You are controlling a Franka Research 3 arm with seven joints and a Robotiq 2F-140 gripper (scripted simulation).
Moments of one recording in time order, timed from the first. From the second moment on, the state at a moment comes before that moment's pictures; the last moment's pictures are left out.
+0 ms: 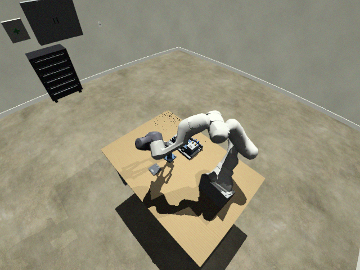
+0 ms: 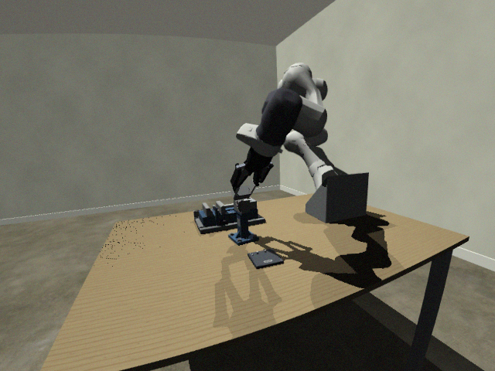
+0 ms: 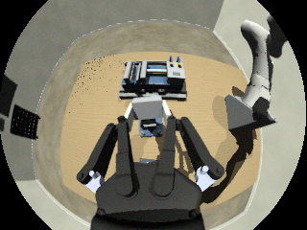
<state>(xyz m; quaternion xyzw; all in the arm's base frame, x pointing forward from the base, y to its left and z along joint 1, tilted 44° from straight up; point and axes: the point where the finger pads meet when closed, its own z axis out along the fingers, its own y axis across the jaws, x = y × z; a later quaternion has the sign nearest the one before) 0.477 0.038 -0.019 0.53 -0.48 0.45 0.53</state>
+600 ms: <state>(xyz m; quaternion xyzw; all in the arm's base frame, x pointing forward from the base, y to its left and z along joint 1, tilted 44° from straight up) 0.476 0.037 -0.016 0.54 -0.49 0.44 0.53</state>
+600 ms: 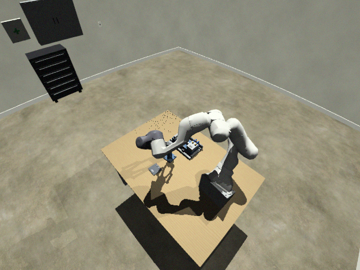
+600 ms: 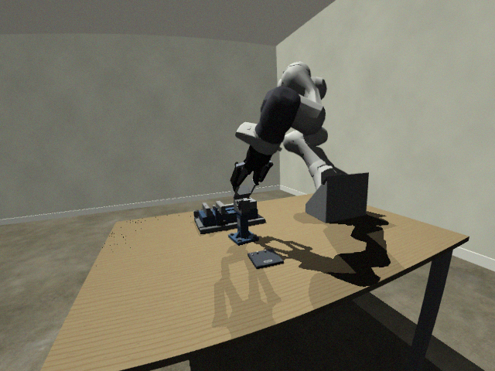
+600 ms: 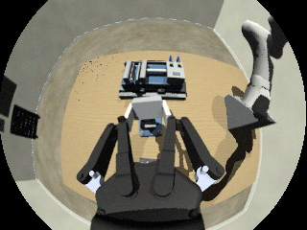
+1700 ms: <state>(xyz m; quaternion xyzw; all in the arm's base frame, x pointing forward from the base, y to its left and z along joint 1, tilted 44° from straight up) 0.475 0.034 -0.006 0.58 -0.54 0.38 0.47</state>
